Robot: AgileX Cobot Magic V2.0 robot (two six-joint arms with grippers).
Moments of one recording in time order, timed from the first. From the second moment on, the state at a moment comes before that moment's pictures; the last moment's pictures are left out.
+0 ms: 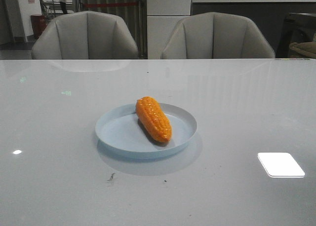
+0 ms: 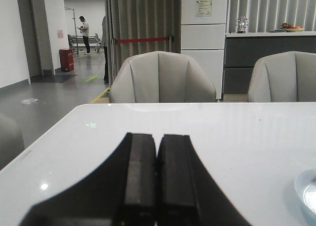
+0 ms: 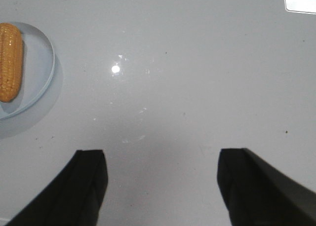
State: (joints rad) left arm 0.00 0.00 0.01 0.04 -0.02 0.00; right arm -0.13 0.82 -0.80 0.25 0.79 -0.27
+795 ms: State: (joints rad) left arm 0.00 0.00 0.01 0.04 -0.02 0.00; right arm -0.13 0.79 -0.80 0.25 0.79 -0.27
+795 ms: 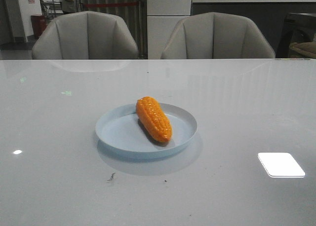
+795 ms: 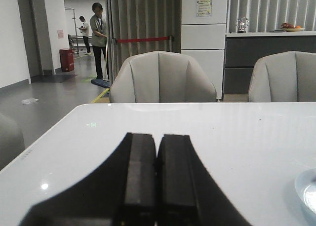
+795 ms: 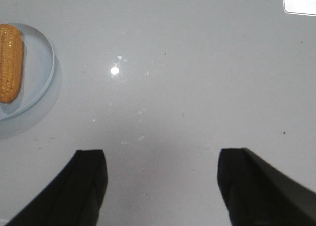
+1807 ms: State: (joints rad) left arm 0.00 0.00 0.01 0.04 -0.01 0.00; right arm 0.01 -0.01 -0.07 0.22 0.16 -0.27
